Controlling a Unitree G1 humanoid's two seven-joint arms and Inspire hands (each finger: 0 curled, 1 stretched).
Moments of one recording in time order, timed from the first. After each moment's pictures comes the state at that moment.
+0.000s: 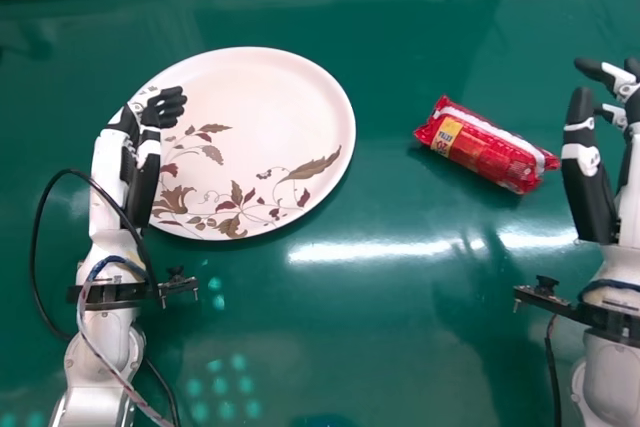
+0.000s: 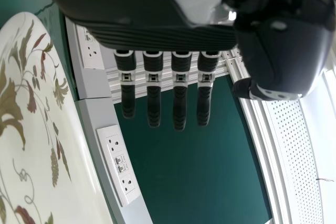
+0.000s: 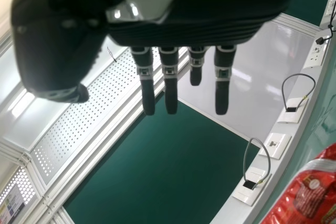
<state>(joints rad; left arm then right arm) 0.05 0.14 0.07 -0.09 0.21 -0.43 0.17 0.17 -0.16 -0.24 -0.45 -0.45 -0.28 -0.21</state>
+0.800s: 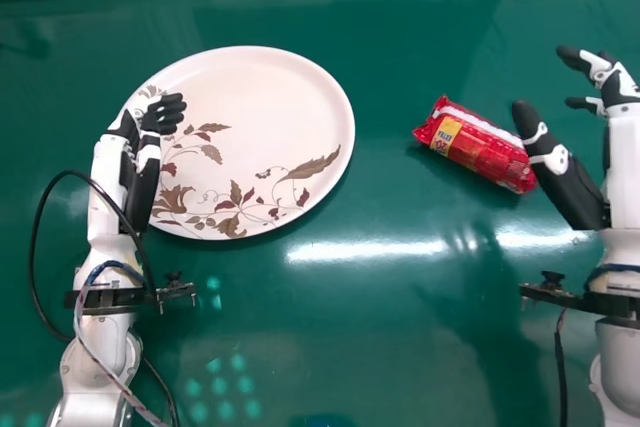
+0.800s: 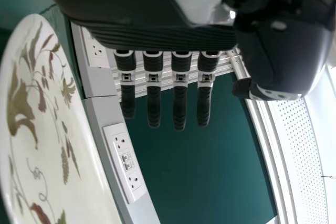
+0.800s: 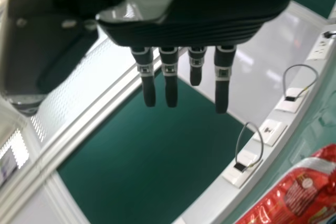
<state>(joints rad) 0.07 0.14 0.08 -0.11 0.21 -0.41 0.16 0.14 -0.29 -0.25 -0.54 -0.49 -0.12 -0.03</state>
